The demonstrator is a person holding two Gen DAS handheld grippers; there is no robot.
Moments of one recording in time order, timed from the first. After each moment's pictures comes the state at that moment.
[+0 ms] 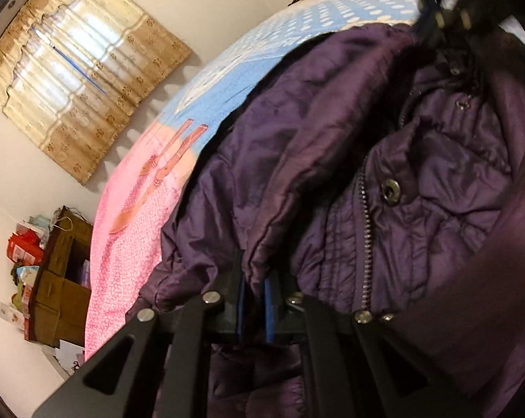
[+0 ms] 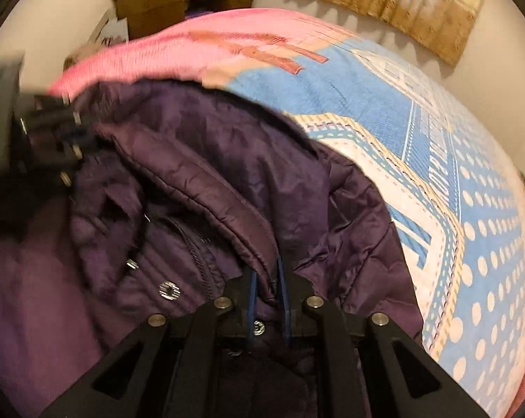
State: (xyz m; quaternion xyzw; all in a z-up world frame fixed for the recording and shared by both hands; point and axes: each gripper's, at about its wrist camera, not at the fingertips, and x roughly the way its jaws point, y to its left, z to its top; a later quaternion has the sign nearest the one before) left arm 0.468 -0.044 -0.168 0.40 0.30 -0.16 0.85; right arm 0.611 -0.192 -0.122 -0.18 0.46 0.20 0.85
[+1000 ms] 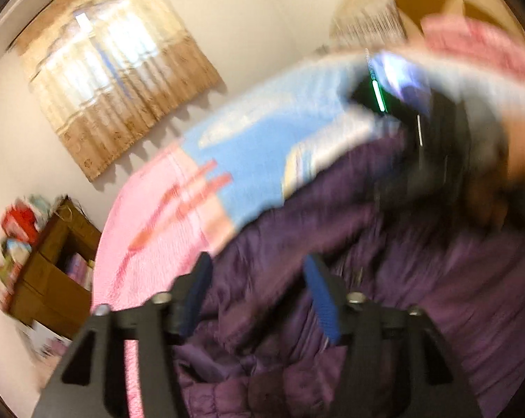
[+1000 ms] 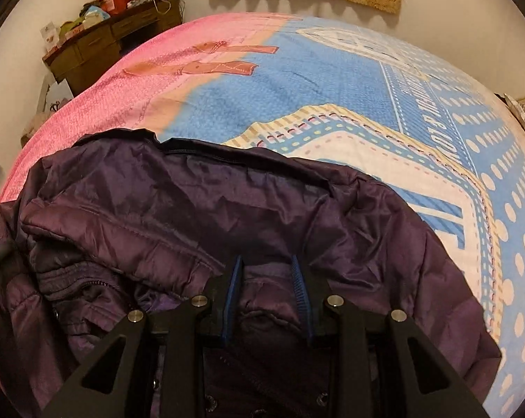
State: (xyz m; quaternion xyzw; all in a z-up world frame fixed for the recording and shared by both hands) left arm 0.431 -0.053 -0.084 0.27 0.26 -0.17 0.91; right arm 0.647 -0.167 -0.164 -0.06 0.46 0.12 0.88
